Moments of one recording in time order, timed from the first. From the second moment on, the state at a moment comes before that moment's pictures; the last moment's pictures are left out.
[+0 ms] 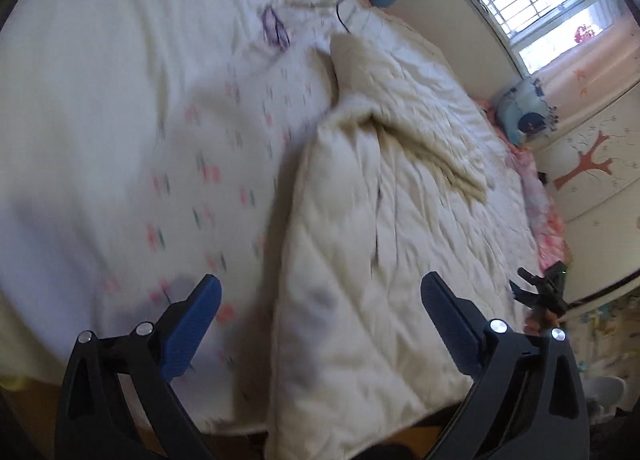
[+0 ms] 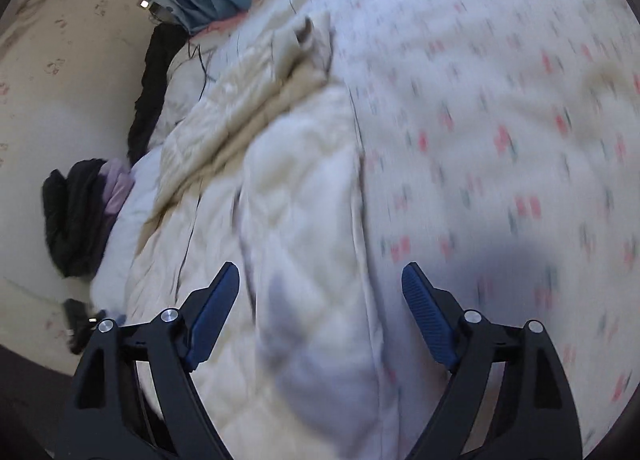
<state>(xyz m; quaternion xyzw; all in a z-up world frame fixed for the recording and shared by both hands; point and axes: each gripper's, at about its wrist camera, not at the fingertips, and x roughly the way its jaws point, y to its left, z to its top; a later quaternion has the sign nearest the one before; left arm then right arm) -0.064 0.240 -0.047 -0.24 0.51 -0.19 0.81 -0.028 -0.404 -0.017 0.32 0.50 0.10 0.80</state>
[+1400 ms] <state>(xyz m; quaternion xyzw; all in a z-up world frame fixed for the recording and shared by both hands) -0.237 0.248 0.020 -0.20 0.54 -0.20 0.79 -0.202 -0.481 0.074 0.35 0.42 0.16 0.82</state>
